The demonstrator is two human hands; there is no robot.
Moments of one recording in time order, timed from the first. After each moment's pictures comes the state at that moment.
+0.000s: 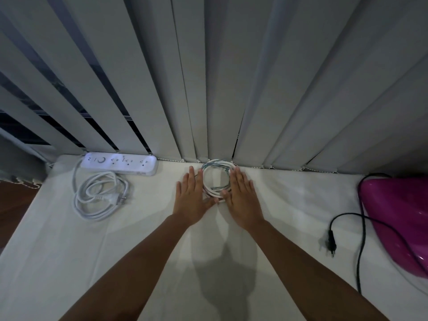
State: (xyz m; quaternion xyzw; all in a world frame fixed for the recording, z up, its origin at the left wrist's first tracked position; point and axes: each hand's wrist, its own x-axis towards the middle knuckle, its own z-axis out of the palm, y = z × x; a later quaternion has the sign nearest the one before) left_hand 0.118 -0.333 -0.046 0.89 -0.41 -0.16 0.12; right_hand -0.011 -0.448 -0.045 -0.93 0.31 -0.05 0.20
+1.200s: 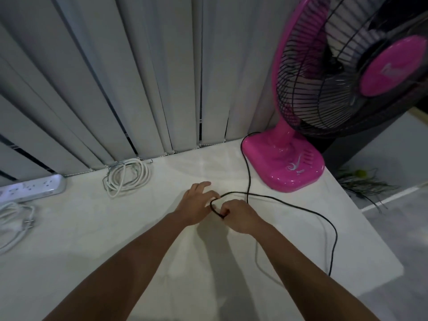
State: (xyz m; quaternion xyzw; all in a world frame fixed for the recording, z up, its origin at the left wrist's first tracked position) left_hand -0.111 -0.408 -0.003 0.69 -0.68 -0.21 0.13; right_hand -0.281 -0.445 0.040 -0.81 0.47 0.05 0.36
